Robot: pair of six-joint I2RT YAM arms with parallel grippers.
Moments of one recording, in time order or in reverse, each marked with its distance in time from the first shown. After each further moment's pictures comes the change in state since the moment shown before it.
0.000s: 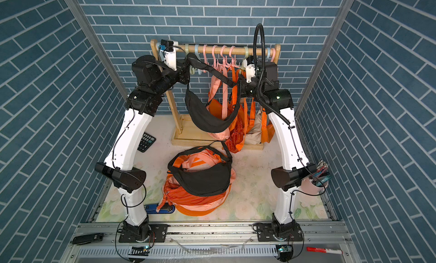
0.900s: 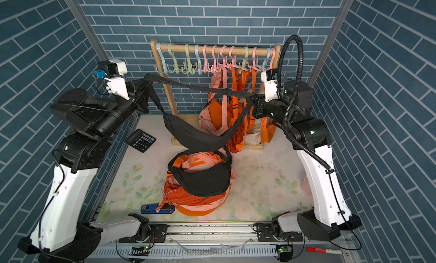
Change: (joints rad) left arm -0.002 -0.747 -0.663 0.002 -0.062 0.028; right arm 0.001 -0.581 -0.565 0.086 -0.026 0.000
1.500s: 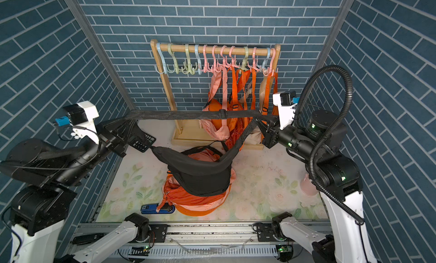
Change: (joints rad) left arm -0.012 -0.383 -0.222 -0.183 0.142 -0.051; right arm 0.028 -0.336 -0.233 0.012 -0.204 0.036
